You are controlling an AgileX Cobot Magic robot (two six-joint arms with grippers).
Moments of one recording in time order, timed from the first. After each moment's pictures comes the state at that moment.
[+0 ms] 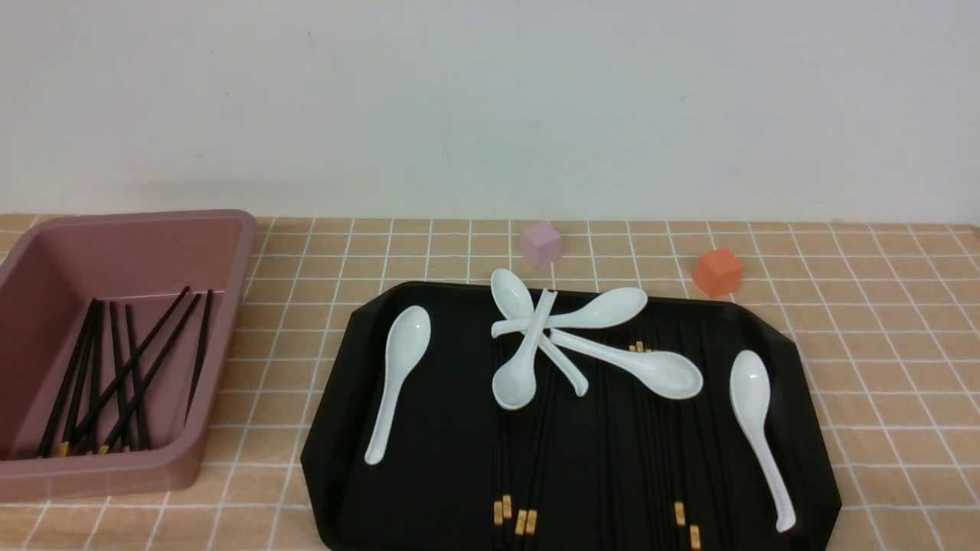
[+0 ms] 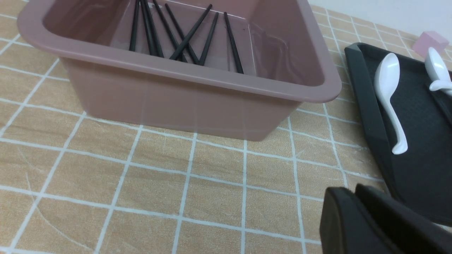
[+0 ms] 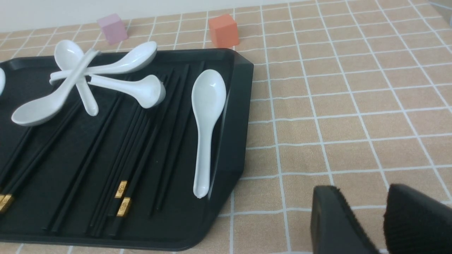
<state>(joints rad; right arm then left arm) 0.14 0.03 -0.11 -0.16 0.50 0.35 -0.08 -0.01 0.03 0.05 0.38 -0.36</state>
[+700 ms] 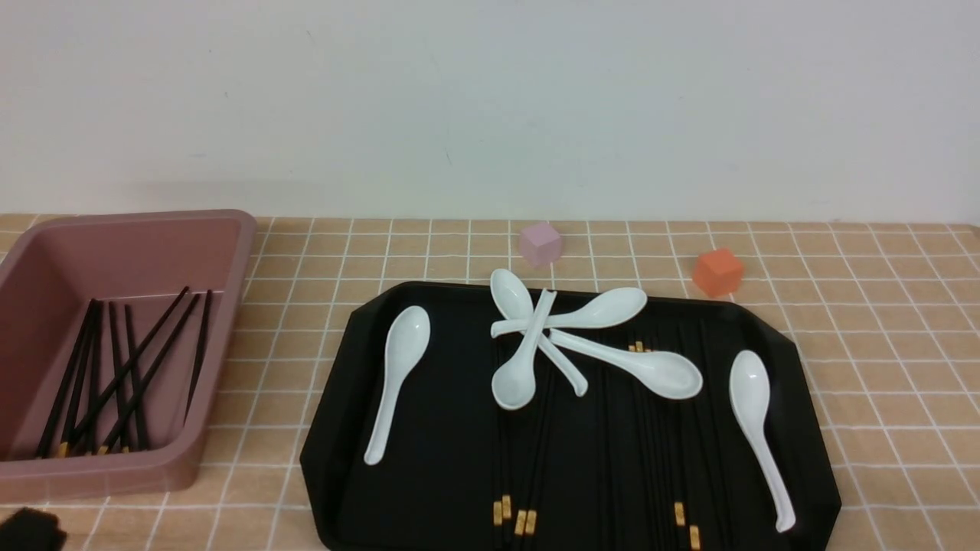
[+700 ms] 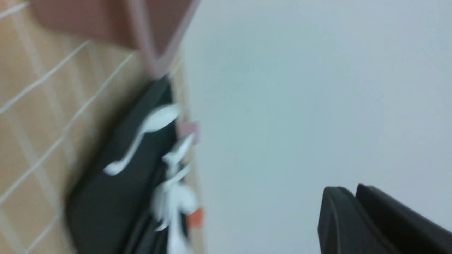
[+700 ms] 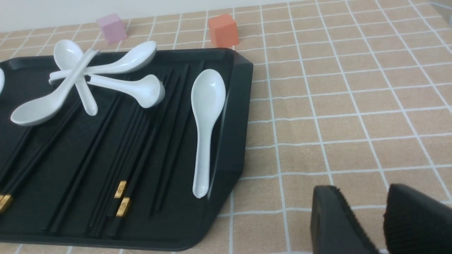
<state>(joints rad) 0.14 0.03 -0.11 -0.16 0.50 0.35 -0.08 -0.01 0.02 -0.84 0.11 -0.73</state>
